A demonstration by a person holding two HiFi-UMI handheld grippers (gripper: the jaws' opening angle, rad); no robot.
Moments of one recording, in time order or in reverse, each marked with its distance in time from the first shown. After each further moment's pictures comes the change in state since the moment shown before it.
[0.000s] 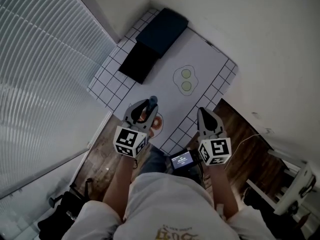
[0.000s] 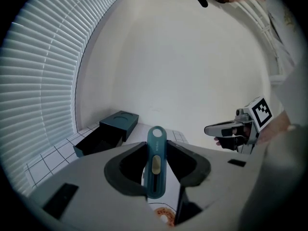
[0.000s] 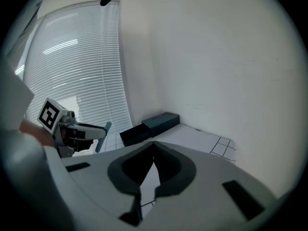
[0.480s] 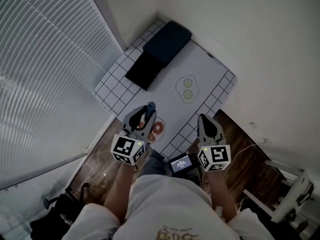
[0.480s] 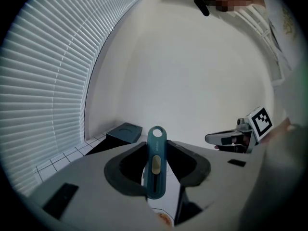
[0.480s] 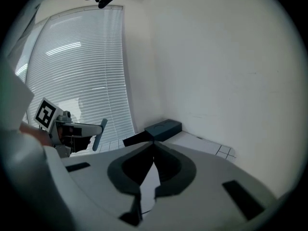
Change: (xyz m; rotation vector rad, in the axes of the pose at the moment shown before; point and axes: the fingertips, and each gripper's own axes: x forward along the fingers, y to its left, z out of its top) left arm -0.037 0.000 0.038 -0.029 -0.124 0.046; right arm -0.015 0.015 0.030 -0.017 -0.057 0.002
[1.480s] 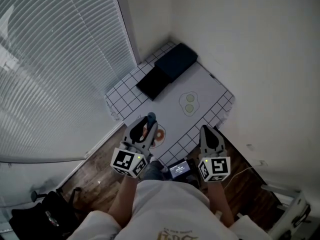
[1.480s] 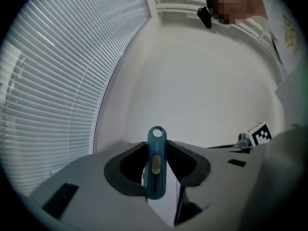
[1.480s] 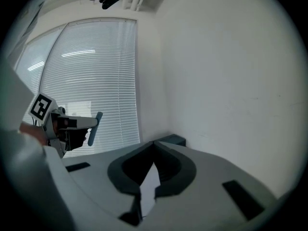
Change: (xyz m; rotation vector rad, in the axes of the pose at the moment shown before) left arm -0.063 -0.042 0.061 -0.023 -0.239 0.124; right arm -0.045 0.010 0.044 -0.077 -0.140 0.063
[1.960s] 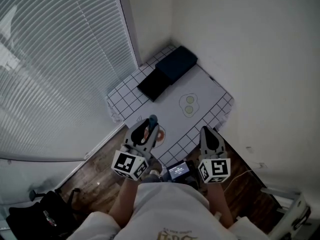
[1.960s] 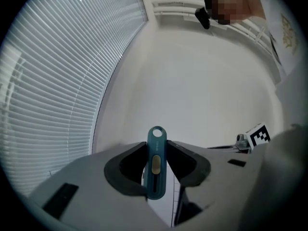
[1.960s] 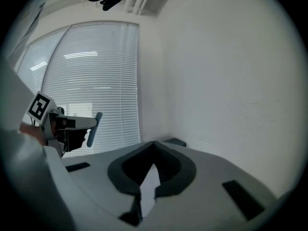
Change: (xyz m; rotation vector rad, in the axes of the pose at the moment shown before) left arm -0.010 -0.017 0.007 0.014 -0.025 -0.006; right arm -0.011 0.003 0.009 -0.020 -0.032 0.010
